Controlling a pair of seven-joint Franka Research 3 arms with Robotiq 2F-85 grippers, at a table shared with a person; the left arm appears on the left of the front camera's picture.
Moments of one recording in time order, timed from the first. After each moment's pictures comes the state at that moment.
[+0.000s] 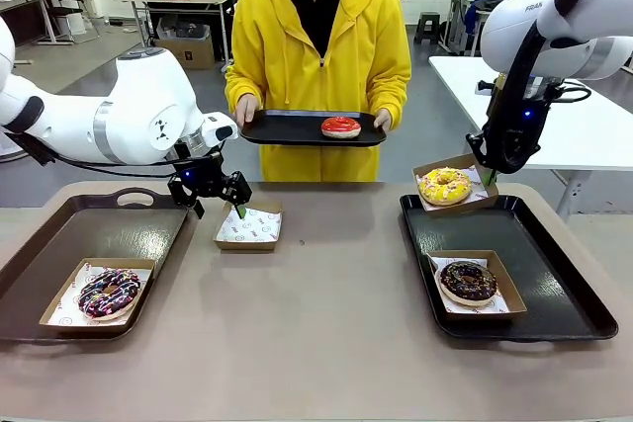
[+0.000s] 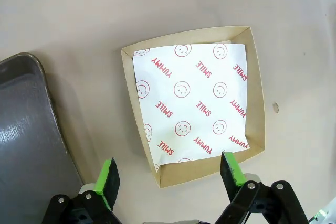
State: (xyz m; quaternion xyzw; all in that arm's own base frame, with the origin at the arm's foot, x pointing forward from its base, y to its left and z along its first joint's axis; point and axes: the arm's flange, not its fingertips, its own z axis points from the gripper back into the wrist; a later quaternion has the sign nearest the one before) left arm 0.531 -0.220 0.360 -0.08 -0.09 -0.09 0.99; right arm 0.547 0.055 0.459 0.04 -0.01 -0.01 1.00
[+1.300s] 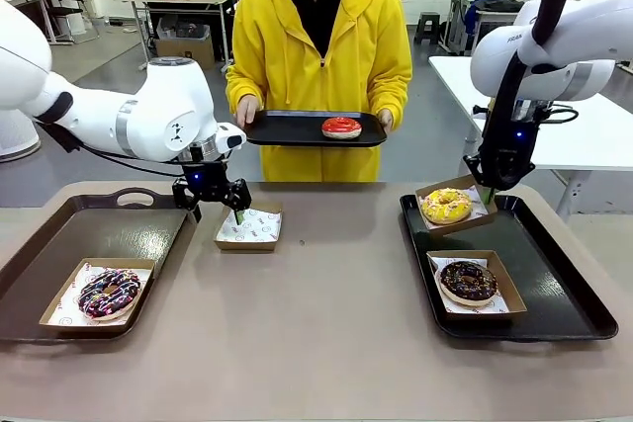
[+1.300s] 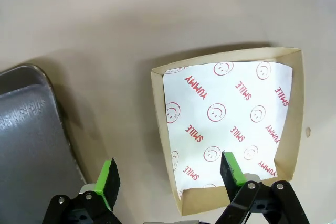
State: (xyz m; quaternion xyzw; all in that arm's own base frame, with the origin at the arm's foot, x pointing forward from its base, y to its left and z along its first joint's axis) left arm 0.566 -0.224 0.330 -0.03 -0.05 -0.06 1.00; right arm 0.567 0.047 0.410 0.02 0.03 -0.02 1.00
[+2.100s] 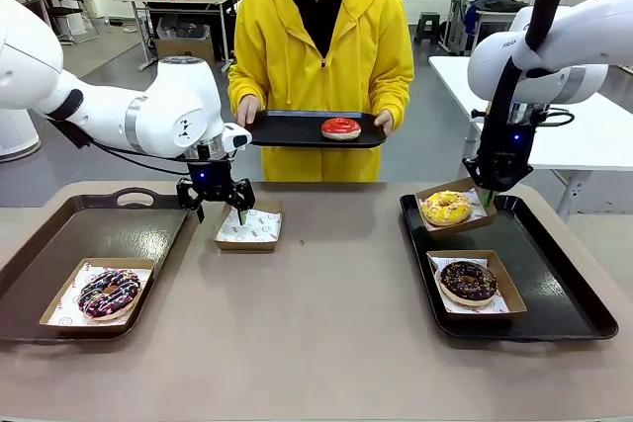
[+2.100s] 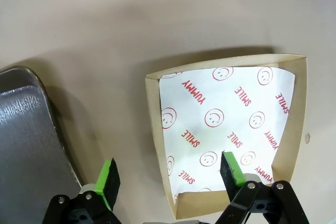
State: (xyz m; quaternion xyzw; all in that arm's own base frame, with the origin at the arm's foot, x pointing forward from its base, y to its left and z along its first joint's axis) left arm 0.574 -0.230 0.328 -0.02 -0.03 -0.05 1.00; right arm 0.577 0.044 0.399 0.02 0.03 -0.02 1.00
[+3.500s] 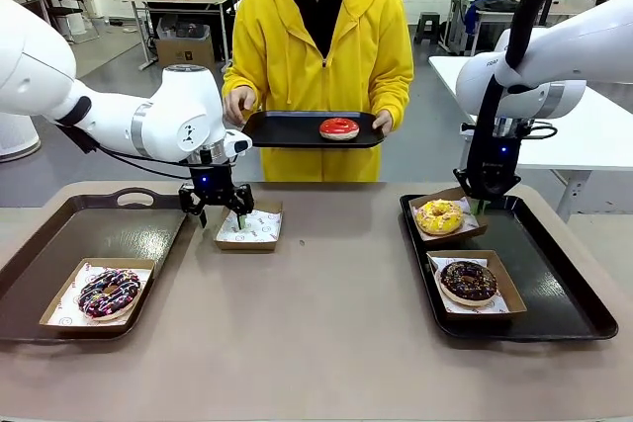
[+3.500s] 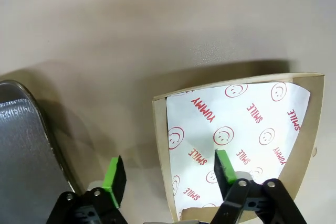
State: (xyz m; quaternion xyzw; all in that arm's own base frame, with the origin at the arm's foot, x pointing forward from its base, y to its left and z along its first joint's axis) left arm 0.587 -0.230 0.313 -0.02 -0.02 -0.05 1.00; right arm 0.598 0.050 0.365 0.02 0.05 -0.02 1.00
